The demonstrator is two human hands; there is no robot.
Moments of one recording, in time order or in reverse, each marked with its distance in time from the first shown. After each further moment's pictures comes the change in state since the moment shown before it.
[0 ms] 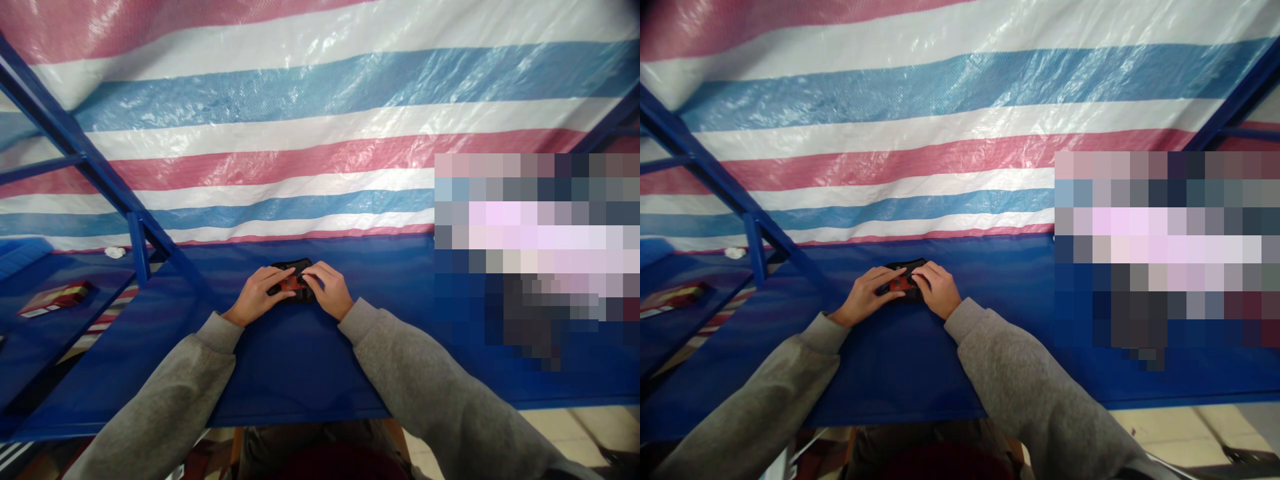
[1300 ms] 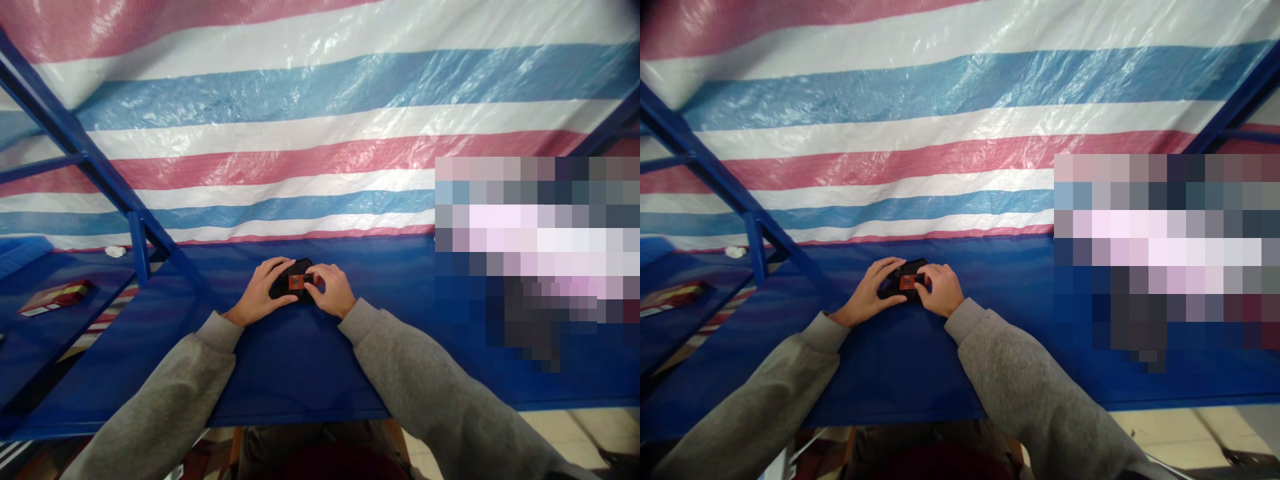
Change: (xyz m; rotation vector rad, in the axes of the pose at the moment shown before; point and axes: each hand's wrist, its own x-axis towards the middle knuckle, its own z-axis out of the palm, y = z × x) left_hand 0.006 0.011 -0.007 -0.079 -0.121 -0.152; right_hand 0.001 0.000 -0.006 -0.196 -0.122 0.088
